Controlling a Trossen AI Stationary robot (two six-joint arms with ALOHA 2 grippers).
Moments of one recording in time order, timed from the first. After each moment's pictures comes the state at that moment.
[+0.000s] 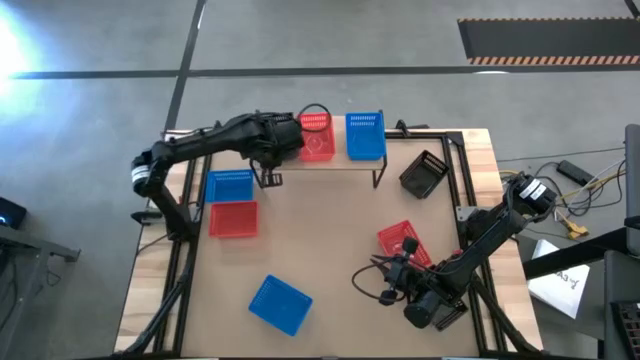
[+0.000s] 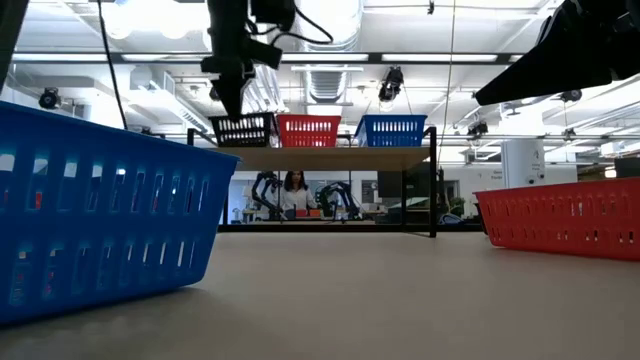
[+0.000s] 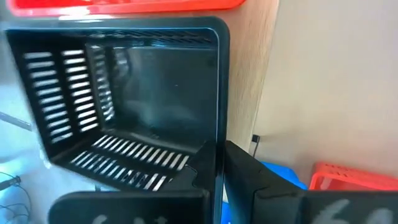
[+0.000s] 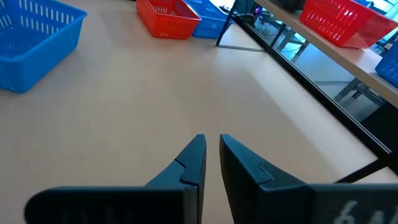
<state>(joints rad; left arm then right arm) 0.34 1.66 1.67 -1.34 -0.37 0.27 0.78 1.62 0.86 -0.30 1.10 0.68</state>
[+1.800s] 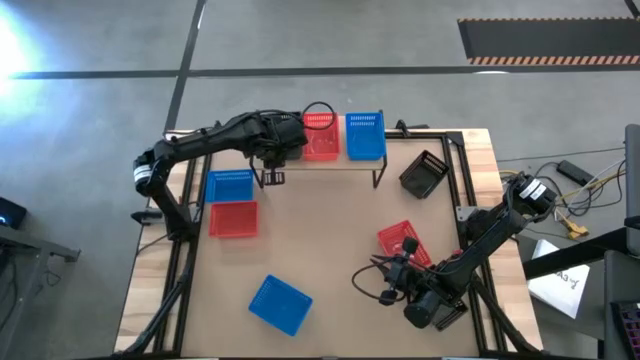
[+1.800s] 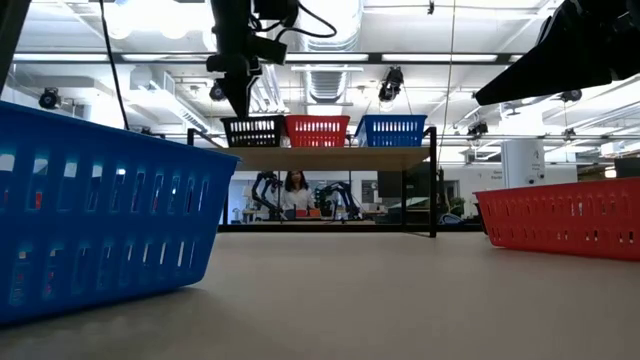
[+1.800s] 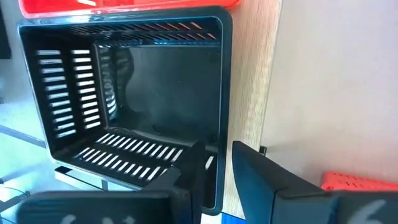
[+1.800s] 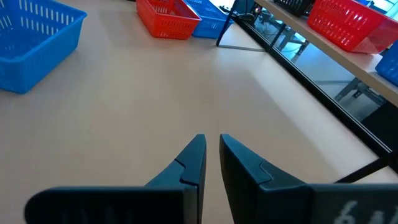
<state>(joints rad) 0.34 1.67 1.69 -1.31 -0.37 0.32 0.78 1.62 0.86 -0.30 1.10 0.68</state>
